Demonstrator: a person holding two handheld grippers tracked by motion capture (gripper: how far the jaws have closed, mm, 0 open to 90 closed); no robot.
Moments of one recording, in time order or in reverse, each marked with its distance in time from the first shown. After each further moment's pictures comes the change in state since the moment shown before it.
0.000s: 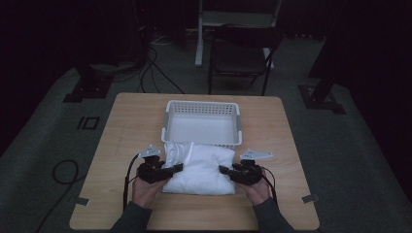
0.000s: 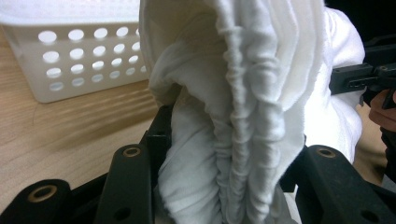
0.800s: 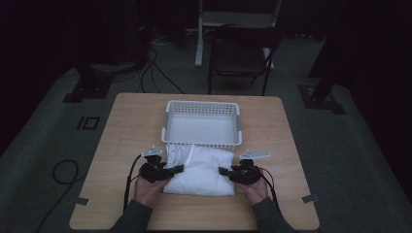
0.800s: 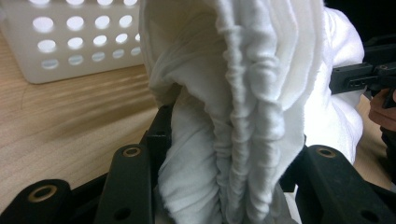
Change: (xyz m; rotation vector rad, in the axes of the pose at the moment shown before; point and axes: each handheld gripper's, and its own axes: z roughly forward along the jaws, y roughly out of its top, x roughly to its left) left arm 0.015 -0.008 0.017 0.047 -0.017 -0.034; right arm -0.014 -0.012 0.015 0.041 0.017 0.064
